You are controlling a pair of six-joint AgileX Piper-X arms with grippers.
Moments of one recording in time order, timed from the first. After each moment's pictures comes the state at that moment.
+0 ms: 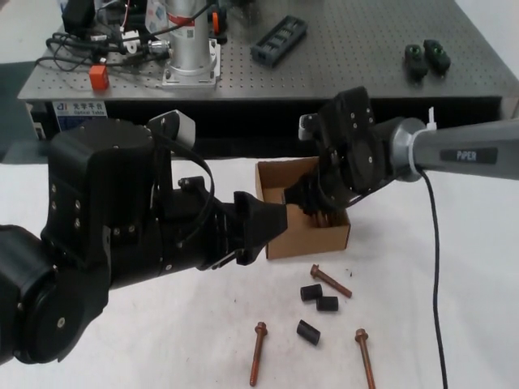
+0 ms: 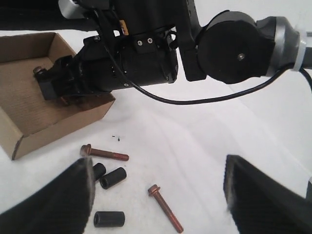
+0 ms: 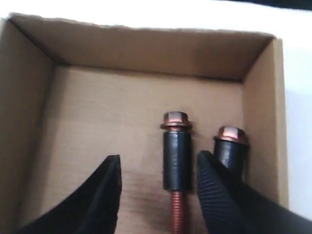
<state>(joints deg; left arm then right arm) -32.2 72.3 -37.4 -8.5 25.2 -25.1 13.1 118.0 -76.9 15.7 5.3 3.2</state>
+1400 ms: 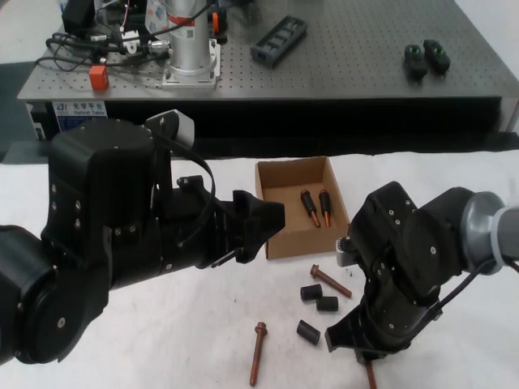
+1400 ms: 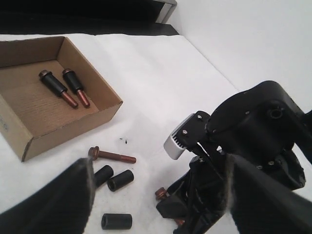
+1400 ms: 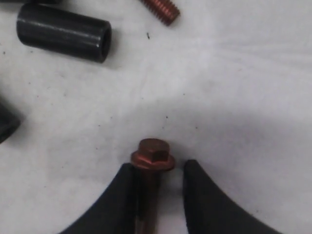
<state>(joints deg) -32.2 72.3 -37.4 -8.5 23.4 -24.7 18.8 95.3 -46.9 36.9 4.6 11.7</state>
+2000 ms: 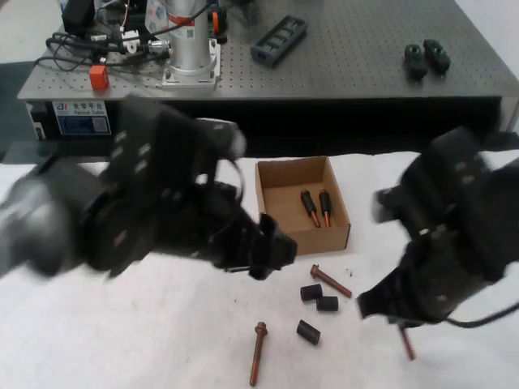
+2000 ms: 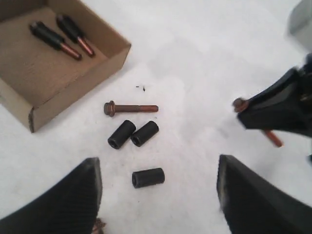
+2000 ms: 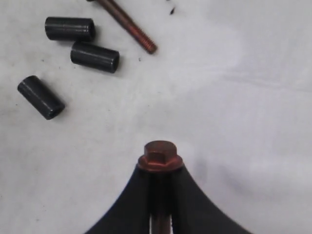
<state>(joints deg) -33.9 84.9 -52.8 14.8 25.7 -5.3 16.2 77.4 -45.7 44.3 4.6 8.7</state>
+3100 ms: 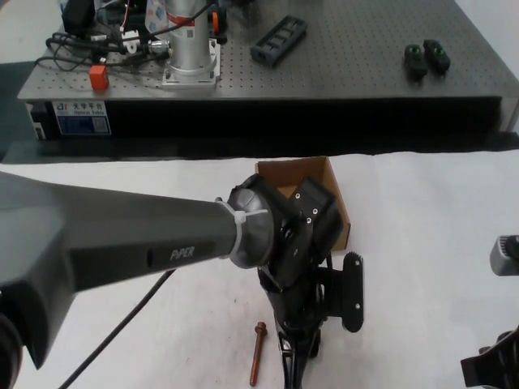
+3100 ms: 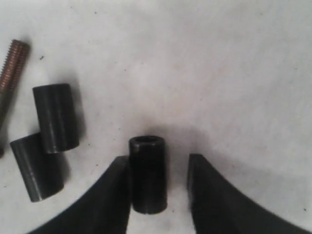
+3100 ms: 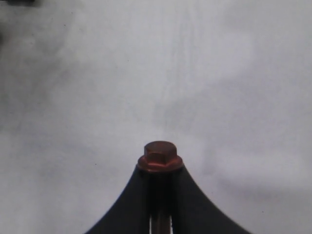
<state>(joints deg) -47.8 114.3 -75.7 36.9 6.1 53.3 -0.3 47.6 -31.5 56.5 -0.5 1.2</state>
